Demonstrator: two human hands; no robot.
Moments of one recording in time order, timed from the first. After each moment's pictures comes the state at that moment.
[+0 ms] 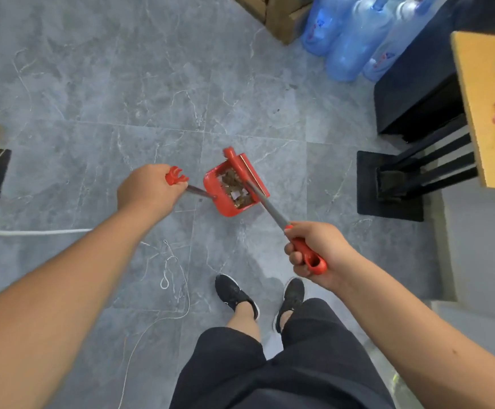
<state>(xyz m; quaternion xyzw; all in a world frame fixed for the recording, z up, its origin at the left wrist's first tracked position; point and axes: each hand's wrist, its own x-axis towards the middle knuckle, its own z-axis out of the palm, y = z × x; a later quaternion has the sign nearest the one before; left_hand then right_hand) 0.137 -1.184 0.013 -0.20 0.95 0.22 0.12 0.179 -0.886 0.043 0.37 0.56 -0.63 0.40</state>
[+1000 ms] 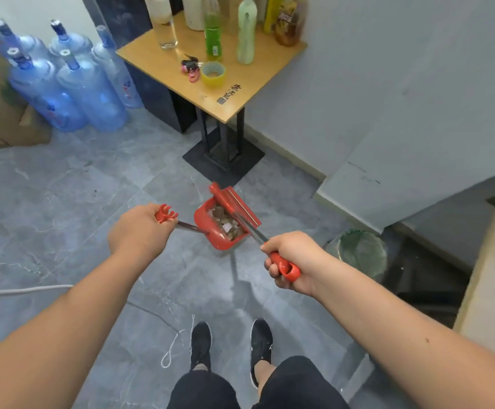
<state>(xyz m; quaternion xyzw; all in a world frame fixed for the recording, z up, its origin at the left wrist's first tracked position) 0.139 -0.815 0.044 0.23 0.95 0.14 0.17 0.364 -0.660 0.094 0.58 0.40 -0.70 0.12</state>
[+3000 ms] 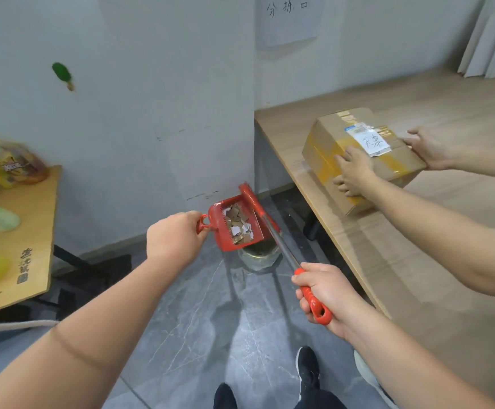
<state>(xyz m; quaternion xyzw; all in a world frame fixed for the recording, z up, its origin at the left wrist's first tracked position) 0.331 -0.553 0.126 0.78 0.63 0.05 0.02 0.552 -0.717 0.133 0.68 0.13 -0.60 -0.41</state>
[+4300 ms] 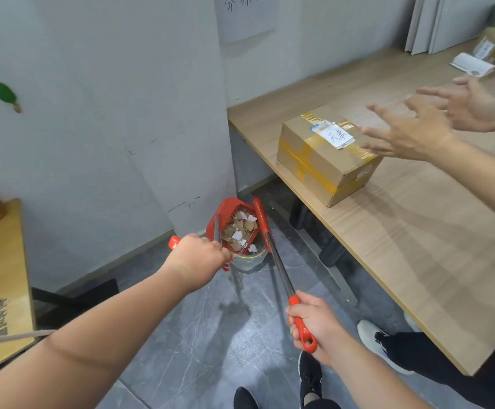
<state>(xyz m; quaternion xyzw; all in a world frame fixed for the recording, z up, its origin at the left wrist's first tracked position) 0.319 -0.515 0.089 0.97 0.18 -0.13 -0.13 0.487 -0.732 0.053 0.65 0.01 -0.61 -0.46</state>
